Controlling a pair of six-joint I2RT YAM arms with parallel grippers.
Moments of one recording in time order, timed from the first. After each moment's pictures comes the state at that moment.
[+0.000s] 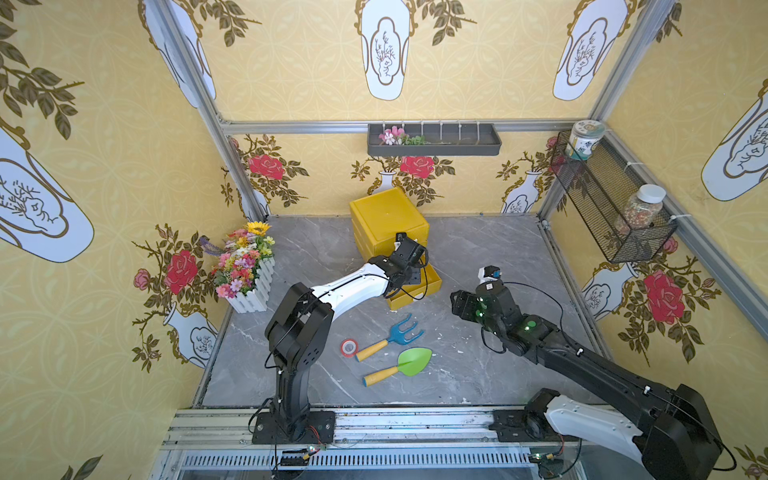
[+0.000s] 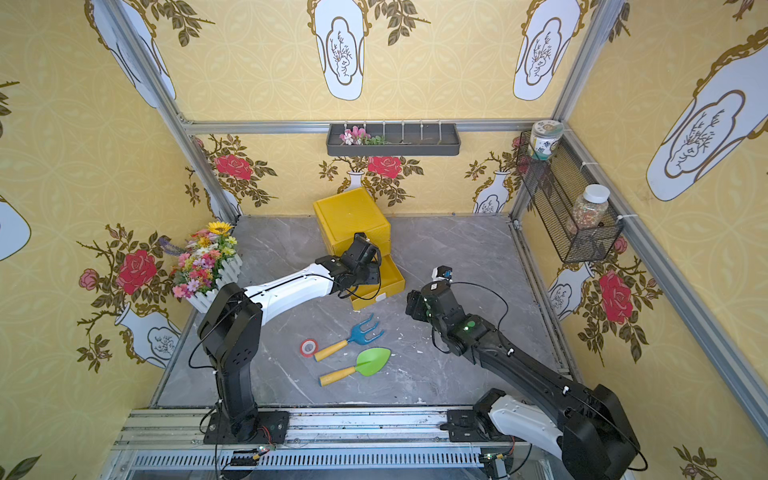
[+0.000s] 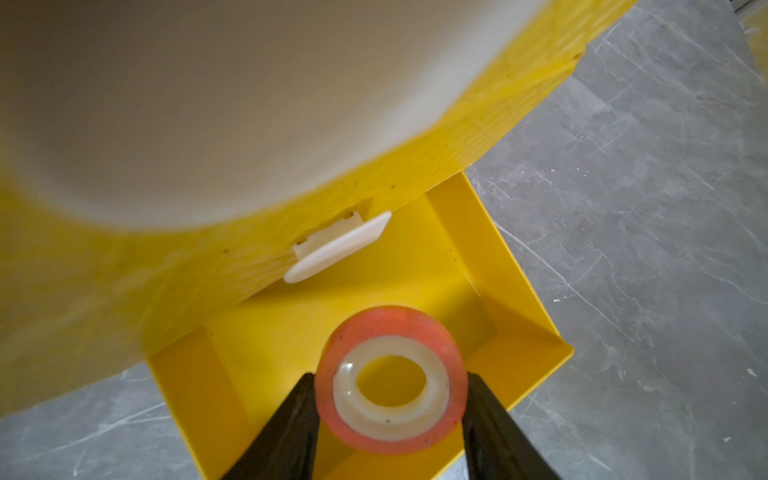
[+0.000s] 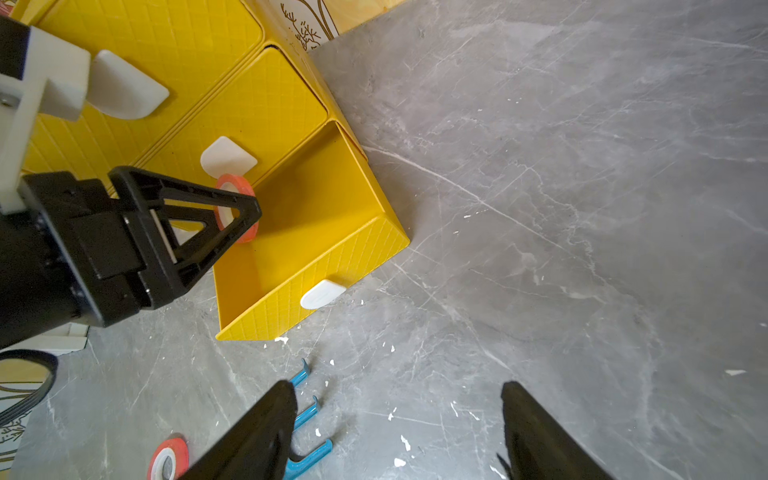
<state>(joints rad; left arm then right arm) -0.73 1.90 1.43 -0.46 -0.22 -0.60 0.61 1.06 0.65 -0.27 0.22 0.70</state>
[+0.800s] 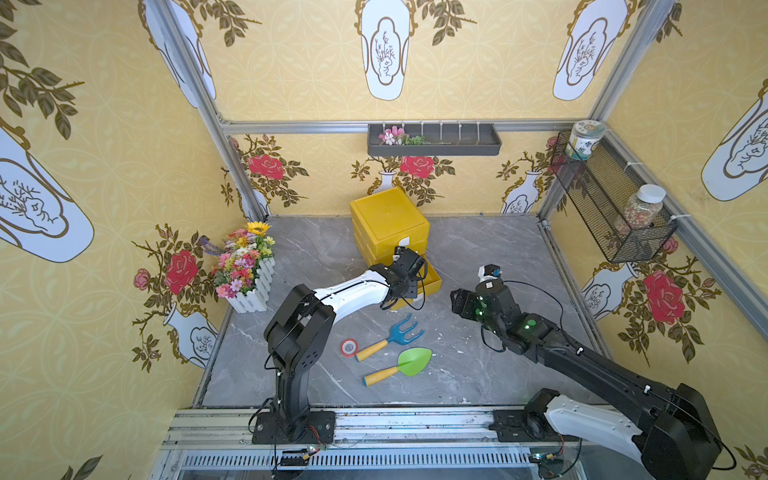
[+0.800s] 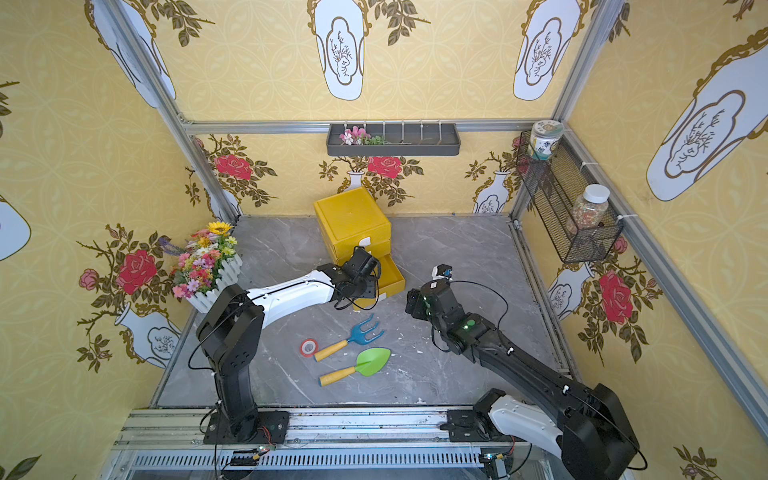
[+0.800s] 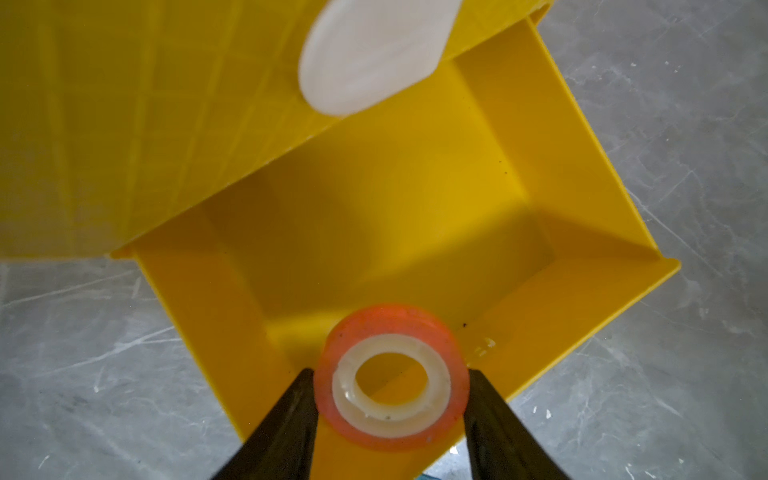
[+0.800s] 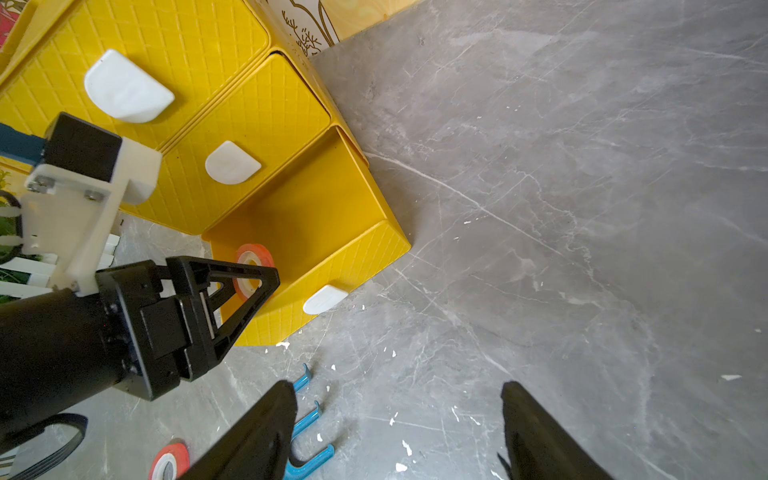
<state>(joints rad) -0.76 1.90 1.36 -0.52 -0.23 -0.61 0.61 1.06 0.66 -0.27 0.22 0.69</state>
